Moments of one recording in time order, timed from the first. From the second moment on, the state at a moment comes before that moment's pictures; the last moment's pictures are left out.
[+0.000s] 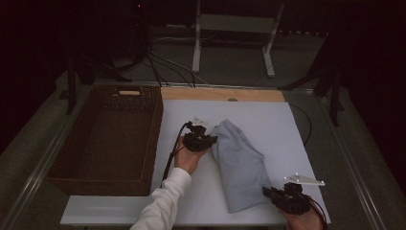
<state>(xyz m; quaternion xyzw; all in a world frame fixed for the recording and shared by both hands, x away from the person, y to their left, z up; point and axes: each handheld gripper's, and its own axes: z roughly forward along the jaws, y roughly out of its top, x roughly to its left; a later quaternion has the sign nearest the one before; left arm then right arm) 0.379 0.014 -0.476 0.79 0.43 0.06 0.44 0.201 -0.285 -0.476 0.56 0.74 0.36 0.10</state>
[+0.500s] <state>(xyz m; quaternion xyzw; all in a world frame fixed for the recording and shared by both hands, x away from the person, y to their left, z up) 0.378 0.016 -0.455 0.78 0.42 0.05 0.46 0.205 -0.278 -0.463 0.56 0.73 0.38 0.08</state>
